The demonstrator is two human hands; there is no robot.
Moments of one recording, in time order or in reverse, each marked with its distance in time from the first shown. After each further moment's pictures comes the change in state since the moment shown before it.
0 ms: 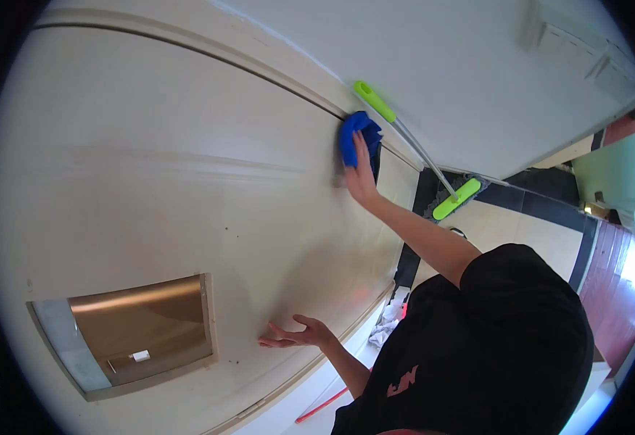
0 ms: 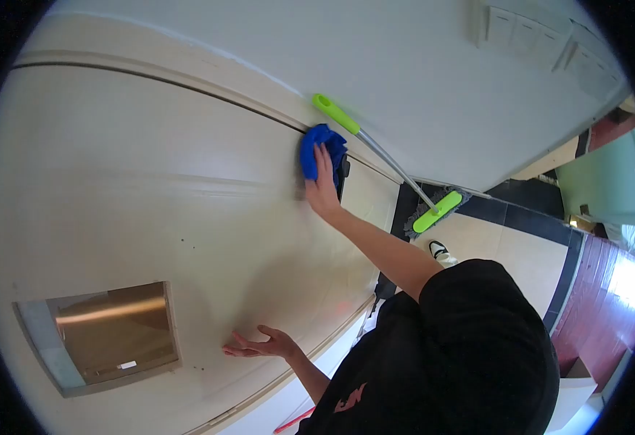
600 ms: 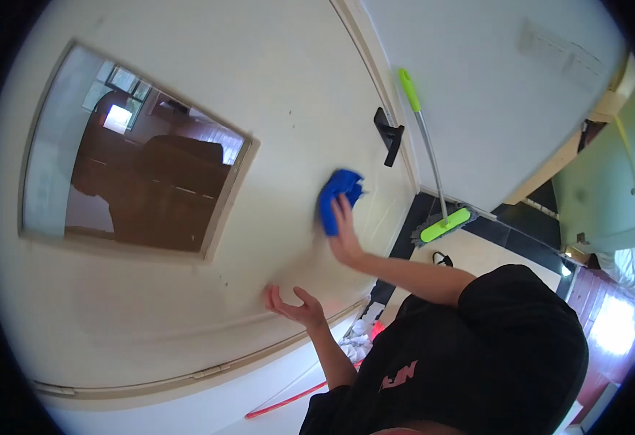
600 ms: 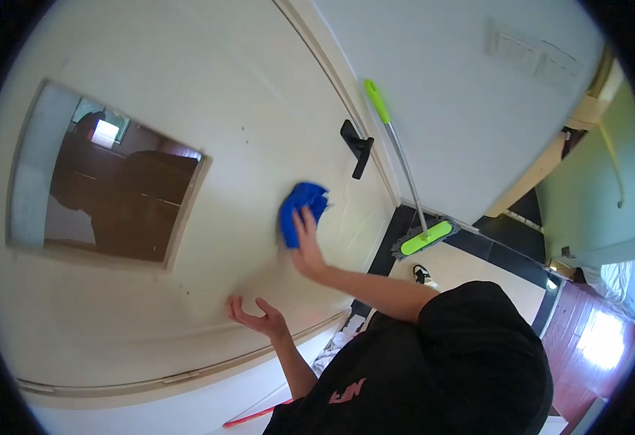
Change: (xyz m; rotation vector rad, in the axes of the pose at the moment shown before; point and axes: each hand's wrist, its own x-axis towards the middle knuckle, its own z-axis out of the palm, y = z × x) left_hand -0.033 -0.055 -0.045 -0.450 -0.001 -0.086; right_hand -0.229 -0.094 0.042 0.015 -0.299 -0.084
